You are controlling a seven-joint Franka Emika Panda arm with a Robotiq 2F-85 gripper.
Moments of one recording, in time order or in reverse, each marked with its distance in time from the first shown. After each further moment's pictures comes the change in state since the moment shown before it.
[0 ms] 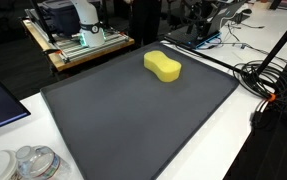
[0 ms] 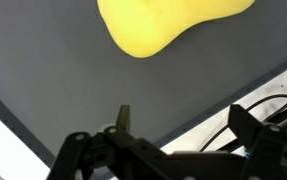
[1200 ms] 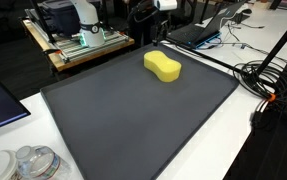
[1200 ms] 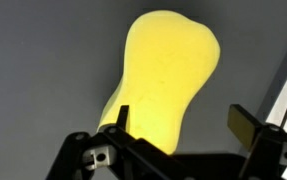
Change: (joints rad) arm -0.060 -0.404 -0.062 -0.726 0.174 0.434 0.560
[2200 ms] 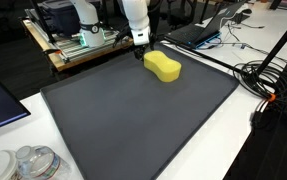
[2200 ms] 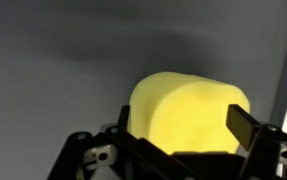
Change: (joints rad) arm -0.107 0.130 -0.025 -0.118 0.566 0.057 -0.496
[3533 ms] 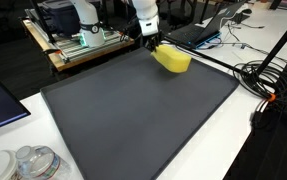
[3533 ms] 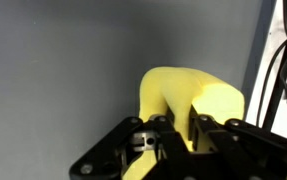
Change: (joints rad) arm 0.004 -0.057 0.049 0.052 0.007 0.002 0.088
